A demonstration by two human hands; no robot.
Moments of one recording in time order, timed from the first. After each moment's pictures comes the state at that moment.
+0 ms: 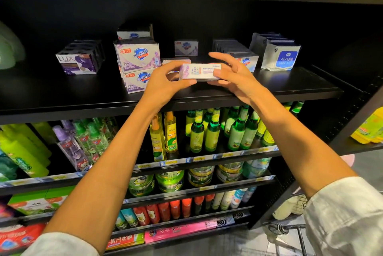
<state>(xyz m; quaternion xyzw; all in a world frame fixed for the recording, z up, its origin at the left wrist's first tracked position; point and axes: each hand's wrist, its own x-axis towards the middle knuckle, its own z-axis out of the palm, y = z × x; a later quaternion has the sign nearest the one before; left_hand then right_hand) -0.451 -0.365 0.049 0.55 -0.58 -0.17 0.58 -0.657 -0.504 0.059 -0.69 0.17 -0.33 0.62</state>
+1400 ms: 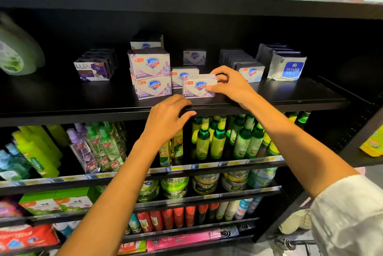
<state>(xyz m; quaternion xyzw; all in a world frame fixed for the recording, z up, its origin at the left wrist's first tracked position) -0.452 -0.326 0.003 0.67 -0.65 0.14 0.32 -0.628 -0.508 0.061 -0.80 0.27 -0.32 0.42</state>
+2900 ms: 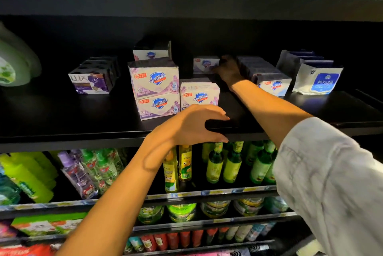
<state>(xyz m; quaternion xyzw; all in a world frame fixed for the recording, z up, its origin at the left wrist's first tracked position) -0.436 -0.391 0.042 0.57 -0.78 -0.09 0.25 -0.478 -0.672 0.055 -0.72 0.42 -0.38 0.41</state>
